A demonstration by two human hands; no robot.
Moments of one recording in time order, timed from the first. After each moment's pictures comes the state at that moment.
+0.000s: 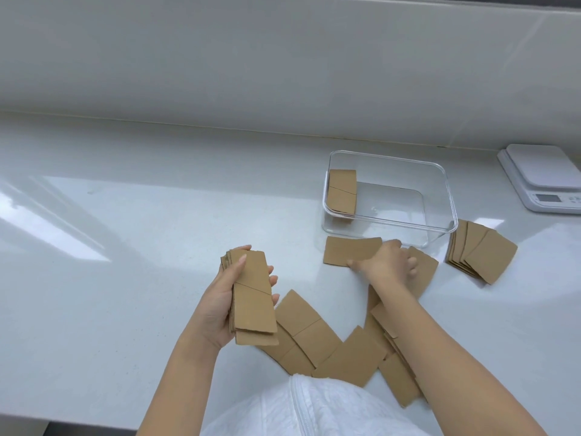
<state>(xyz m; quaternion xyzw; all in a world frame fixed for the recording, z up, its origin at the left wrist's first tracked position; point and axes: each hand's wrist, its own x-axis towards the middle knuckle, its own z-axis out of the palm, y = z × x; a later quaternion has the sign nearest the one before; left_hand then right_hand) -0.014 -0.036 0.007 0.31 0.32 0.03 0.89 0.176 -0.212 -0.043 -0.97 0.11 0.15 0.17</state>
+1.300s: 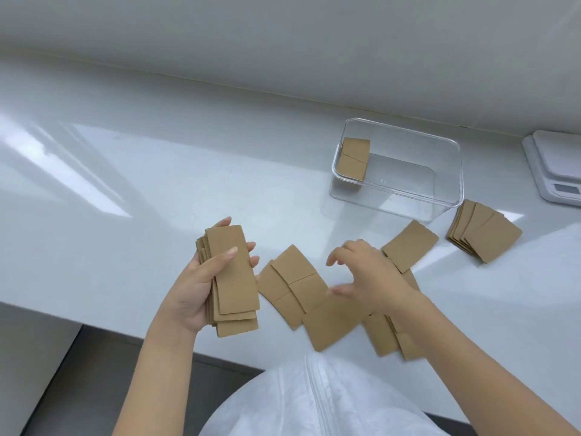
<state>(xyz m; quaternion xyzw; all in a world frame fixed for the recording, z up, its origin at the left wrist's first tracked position) -0.080 -0.062 0.021 0.39 0.31 0.10 0.86 0.099 -0.260 0.004 -0.86 -0.45 0.22 0.11</state>
